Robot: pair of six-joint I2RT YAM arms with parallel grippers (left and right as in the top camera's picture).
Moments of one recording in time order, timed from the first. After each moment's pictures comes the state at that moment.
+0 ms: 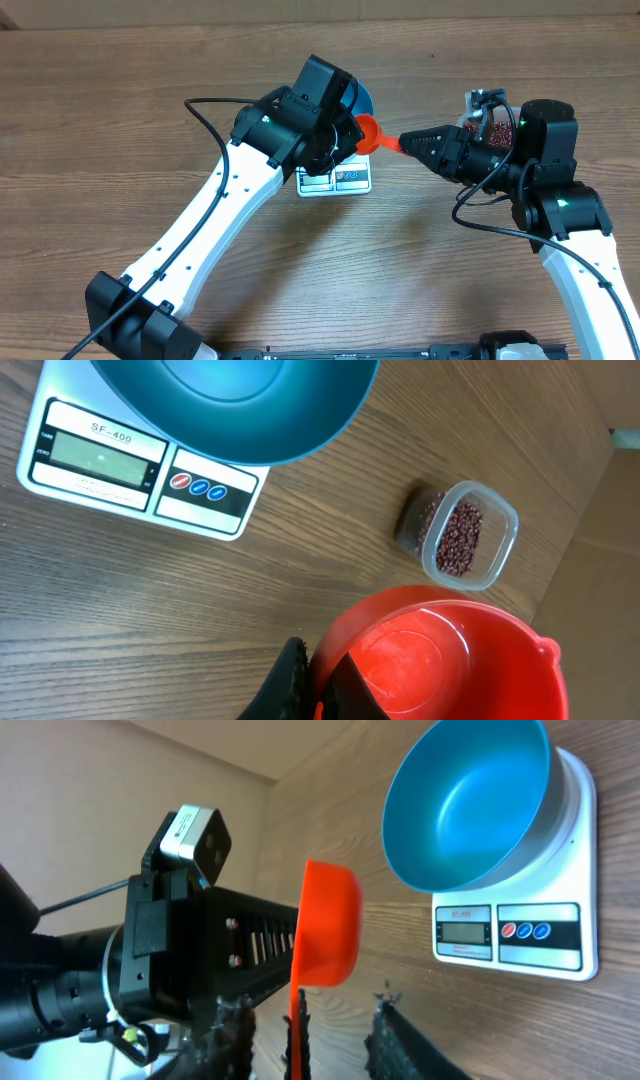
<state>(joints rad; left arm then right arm) -0.58 1.69 1.63 -0.93 0.18 -1.15 0.08 1.18 1.01 -0.44 -0.84 0.67</state>
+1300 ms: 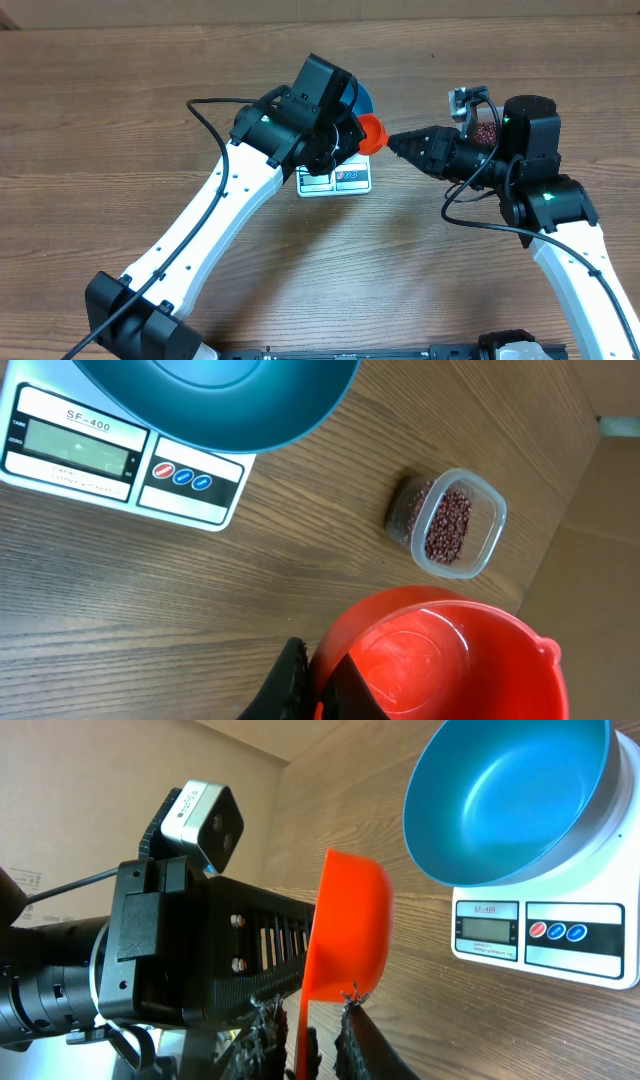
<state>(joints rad) -0.58 1.69 1.63 -0.92 0.22 -1.15 0.14 1.22 1.01 -0.39 -0.85 0.68</state>
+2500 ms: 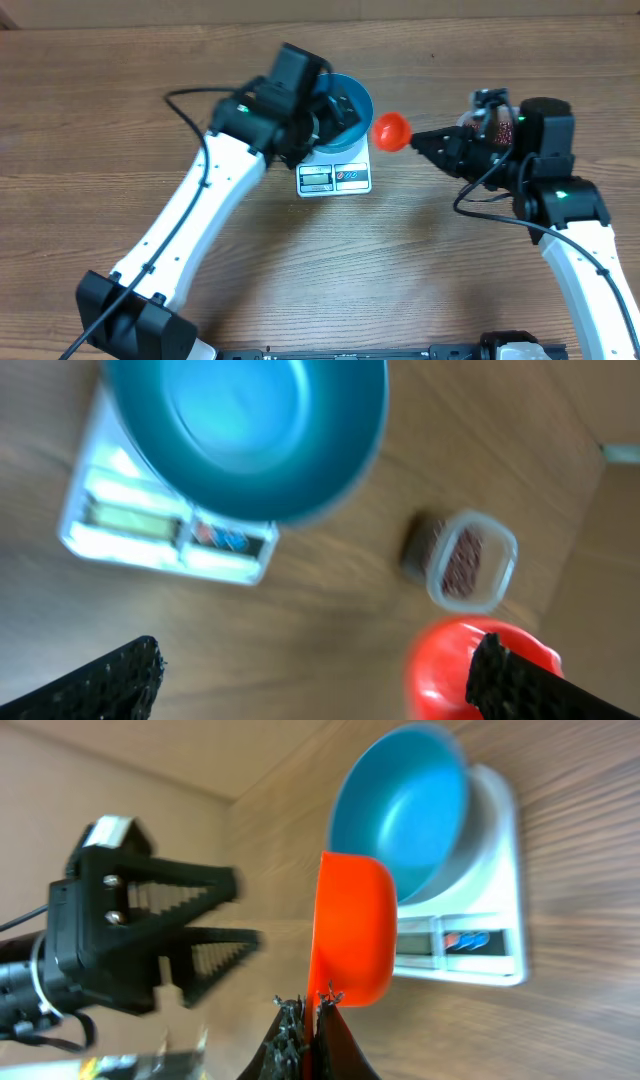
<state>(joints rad) -0.45 1.69 1.63 -0.92 0.20 -1.00 0.03 1.22 1.01 -0.47 -0.77 0.61</state>
